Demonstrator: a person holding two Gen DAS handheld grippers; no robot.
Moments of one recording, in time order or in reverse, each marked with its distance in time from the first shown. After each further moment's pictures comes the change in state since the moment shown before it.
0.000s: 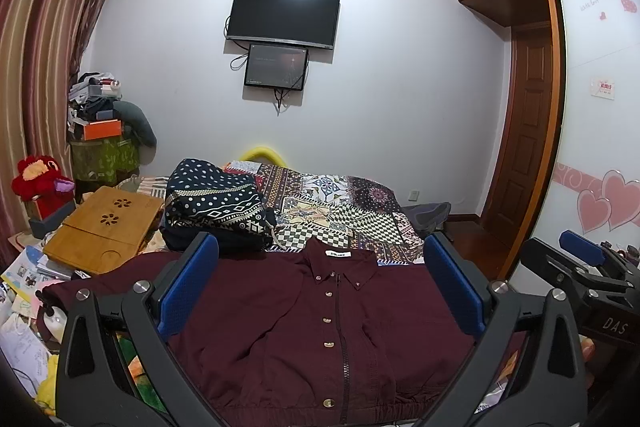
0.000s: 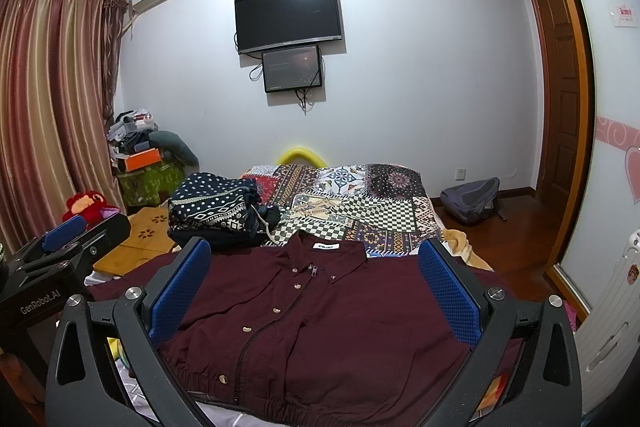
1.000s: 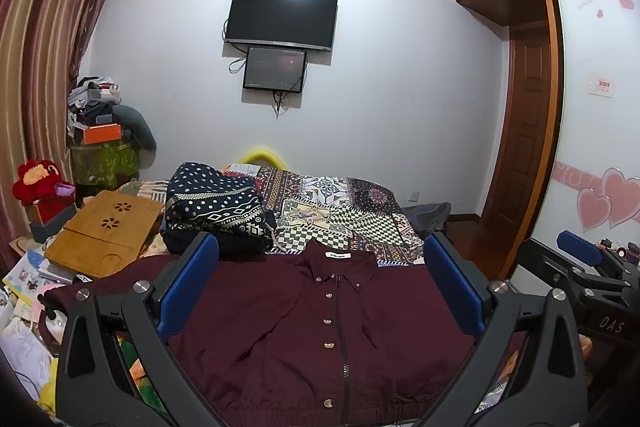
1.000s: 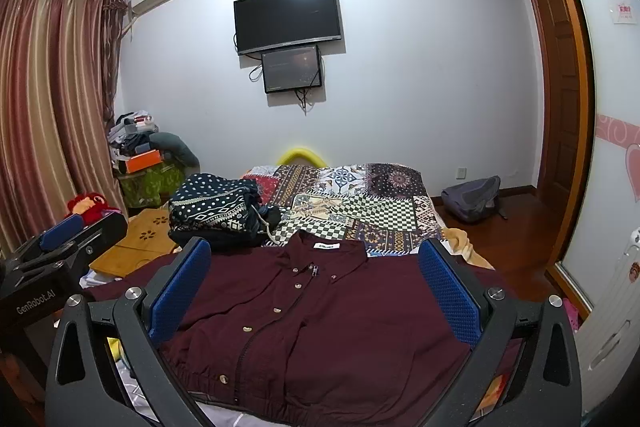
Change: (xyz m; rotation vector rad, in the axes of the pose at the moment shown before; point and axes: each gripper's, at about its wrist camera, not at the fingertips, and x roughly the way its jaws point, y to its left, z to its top) left arm -0.003 -0.006 0.006 0.012 0.000 -0.001; right arm -0.001 0.003 -0.001 -0.001 -0.004 -0.001
